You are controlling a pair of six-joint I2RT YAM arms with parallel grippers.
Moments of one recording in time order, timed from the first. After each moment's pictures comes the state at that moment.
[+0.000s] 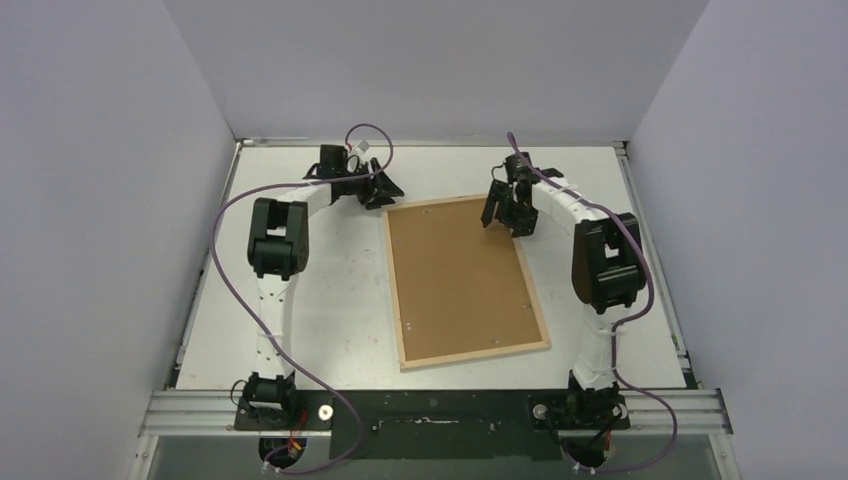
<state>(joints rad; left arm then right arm) -0.15 2.49 1.87 -0.11 0.84 -0.67 0.26 2.05 1.59 -0.68 0.00 0.53</state>
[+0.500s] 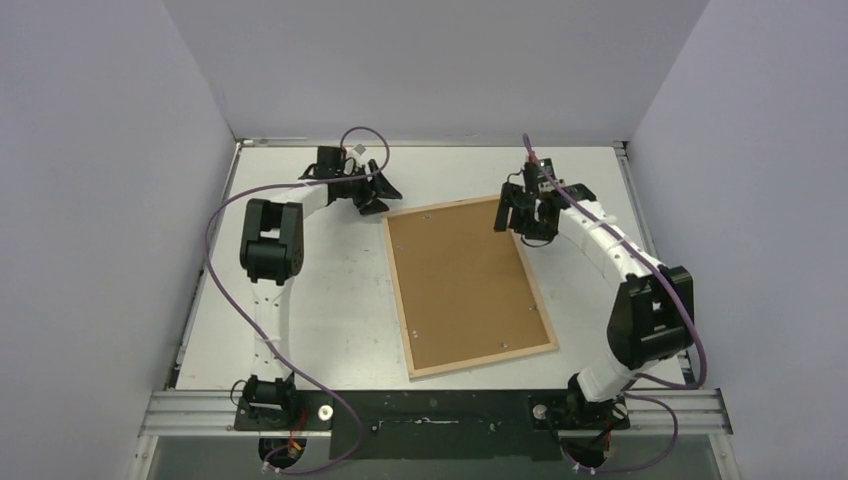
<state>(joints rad) -0.15 2.38 1.74 -0.14 0.78 -0.67 0.28 1.65 1.34 -0.69 0.02 0.45</state>
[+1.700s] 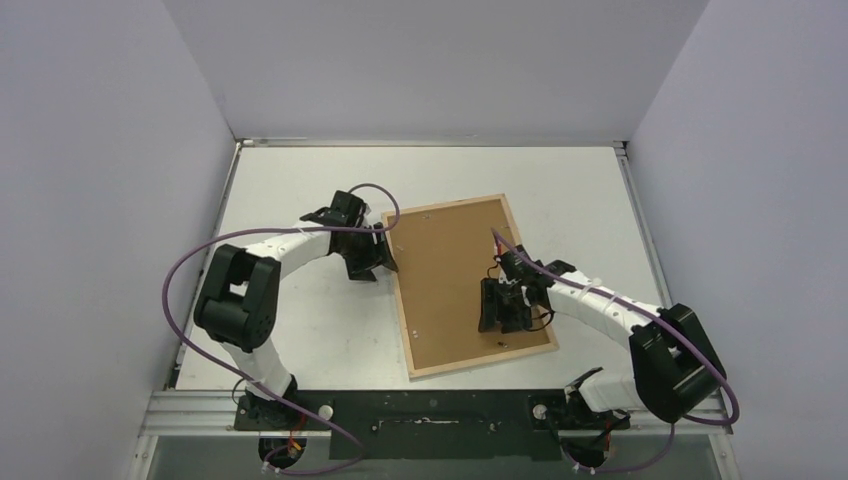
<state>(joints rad) -0.37 1.74 1.09 -0.48 0.31 -0.67 0.55 1.34 0.71 -0.63 -0.20 0.53</state>
